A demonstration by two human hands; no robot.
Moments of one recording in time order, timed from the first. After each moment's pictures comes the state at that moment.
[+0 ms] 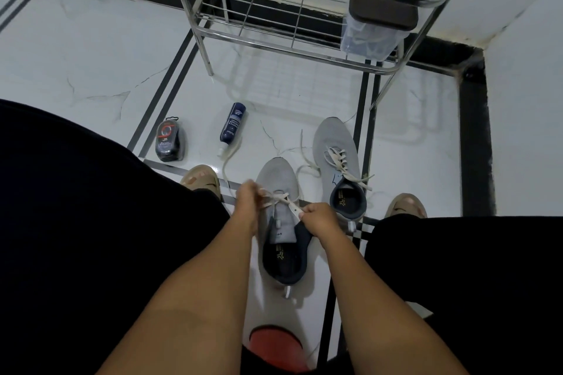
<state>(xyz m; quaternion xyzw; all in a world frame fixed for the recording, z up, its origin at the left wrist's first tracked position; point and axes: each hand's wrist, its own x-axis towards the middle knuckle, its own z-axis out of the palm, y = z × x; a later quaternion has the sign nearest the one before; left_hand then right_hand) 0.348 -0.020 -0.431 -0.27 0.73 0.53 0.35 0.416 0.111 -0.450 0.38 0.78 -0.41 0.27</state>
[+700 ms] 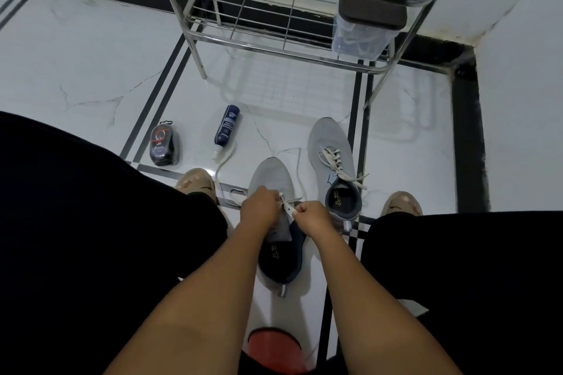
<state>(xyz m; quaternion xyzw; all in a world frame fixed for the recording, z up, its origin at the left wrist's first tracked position) 0.353 -0.006 -0.452 0.09 0.92 0.22 0.32 0.412 0.105 -0.441 0.35 0.82 -0.36 0.27</state>
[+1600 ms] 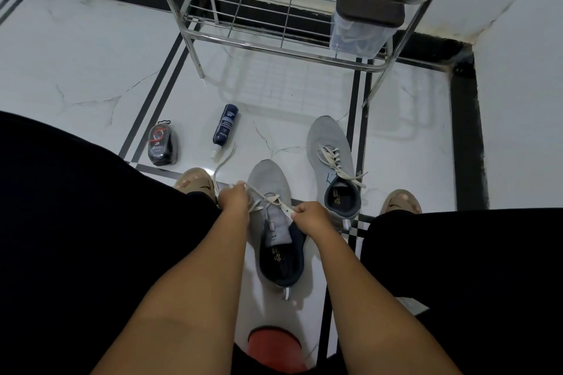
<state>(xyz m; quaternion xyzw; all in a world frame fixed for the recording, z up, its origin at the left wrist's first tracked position) 0.325 -0.030 -0.452 -0.44 0.64 0.59 0.23 0.415 0.109 -0.446 0.34 0.80 -0.40 0.28</state>
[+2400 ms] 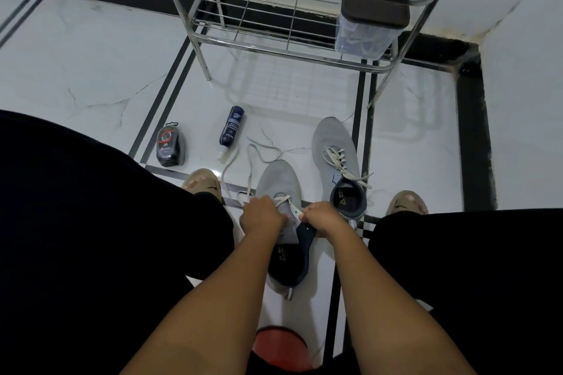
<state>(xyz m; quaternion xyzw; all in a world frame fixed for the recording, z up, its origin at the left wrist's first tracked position) 0.370 -0.010 -0.435 -0.02 0.94 0.12 0.30 0.413 0.120 -0.439 0.39 0.73 -0.48 0.30</state>
